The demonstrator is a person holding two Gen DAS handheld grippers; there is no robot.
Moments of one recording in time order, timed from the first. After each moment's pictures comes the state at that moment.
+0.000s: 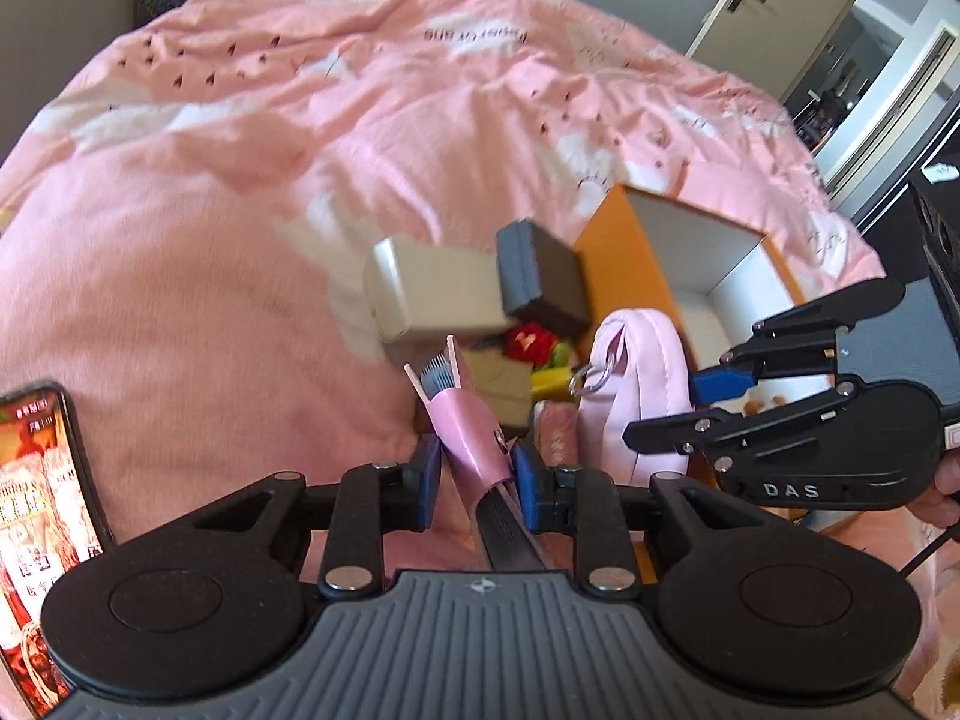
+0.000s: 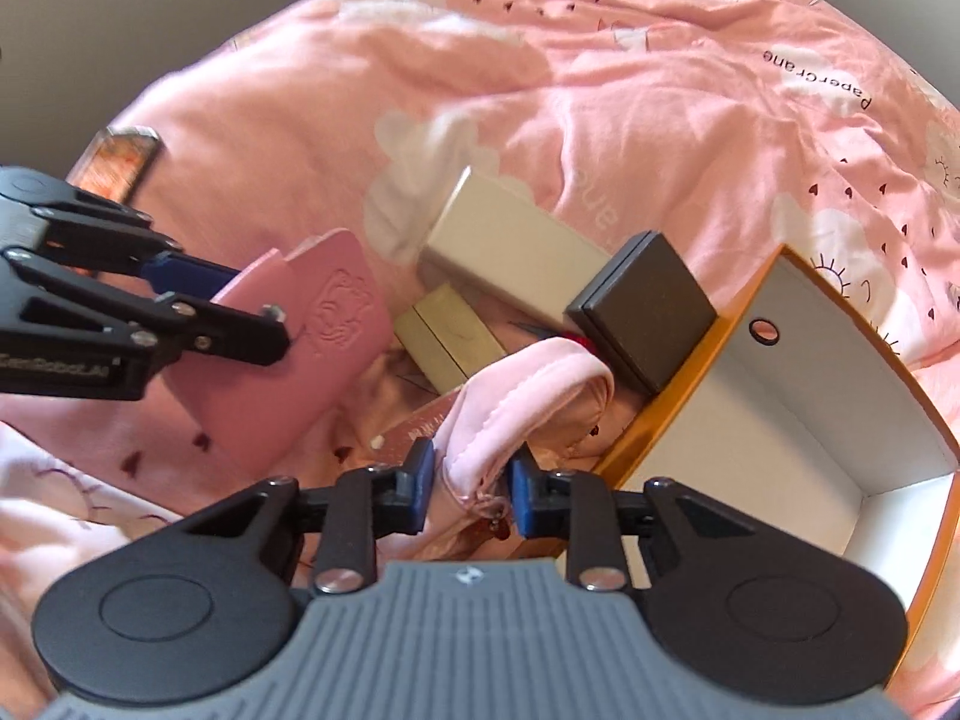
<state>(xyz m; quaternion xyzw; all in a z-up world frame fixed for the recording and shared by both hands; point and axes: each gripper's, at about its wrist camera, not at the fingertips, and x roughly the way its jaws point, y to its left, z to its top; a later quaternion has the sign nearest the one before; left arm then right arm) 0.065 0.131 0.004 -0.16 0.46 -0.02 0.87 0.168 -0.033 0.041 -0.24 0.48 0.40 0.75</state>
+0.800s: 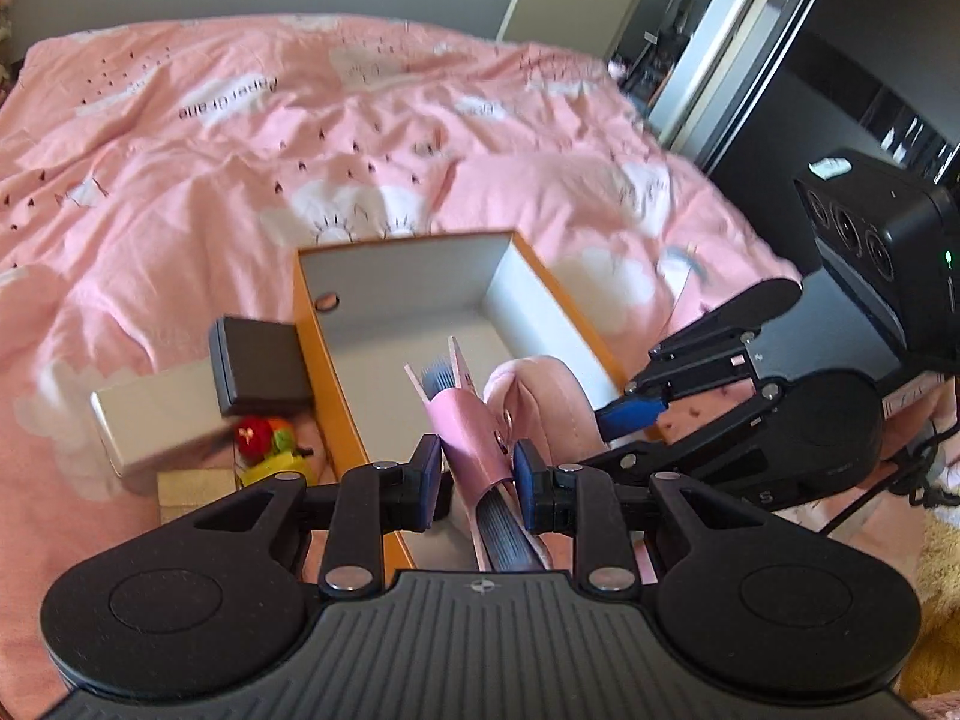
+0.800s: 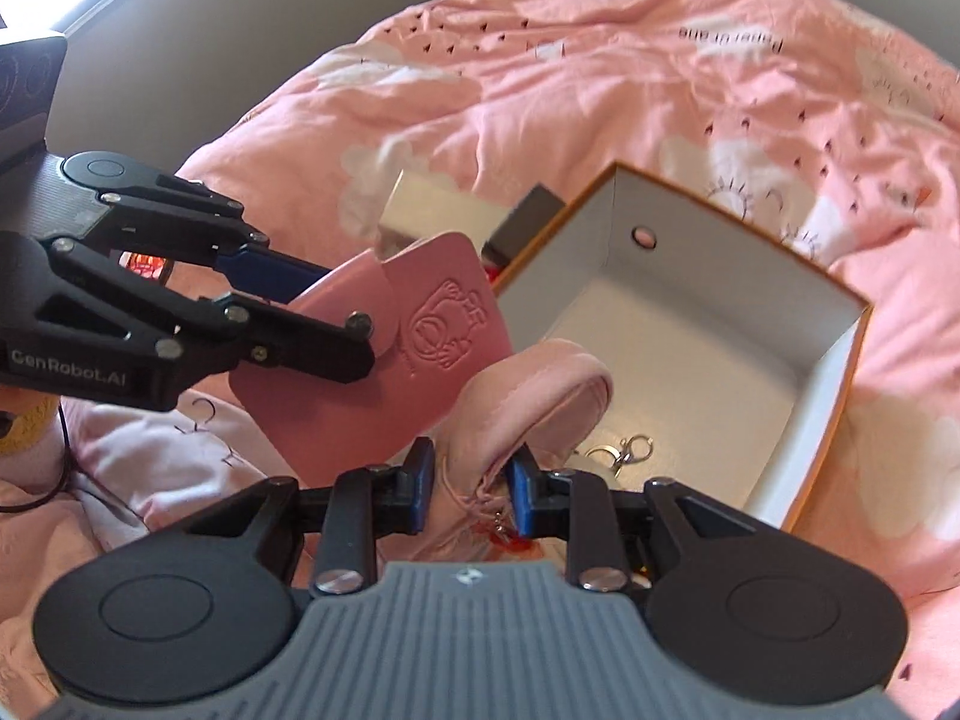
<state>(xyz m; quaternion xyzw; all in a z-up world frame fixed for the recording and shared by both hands) 0.111 -0.009 0.048 -0.08 0.45 -0.17 0.87 0.178 -0.179 0.077 -0.14 0.50 0.42 0.74</state>
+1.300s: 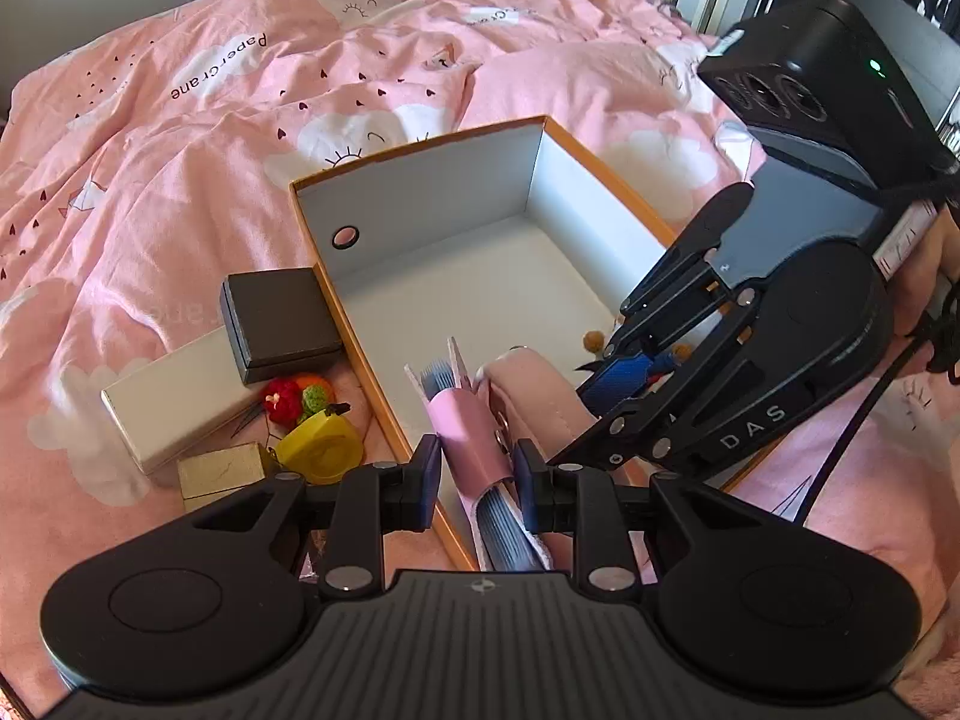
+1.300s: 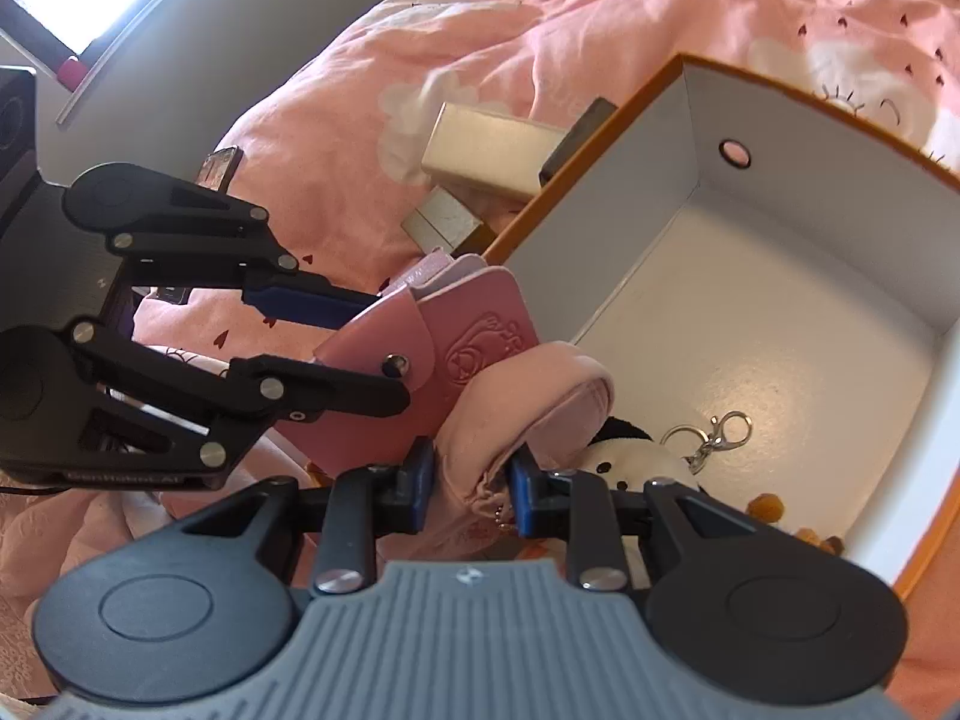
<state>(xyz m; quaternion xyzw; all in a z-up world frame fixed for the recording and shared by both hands) 0.119 -0.046 0.012 0.04 0.50 -0.13 0.85 0.219 -0.172 0.013 -0.08 0.55 0.50 0.66</state>
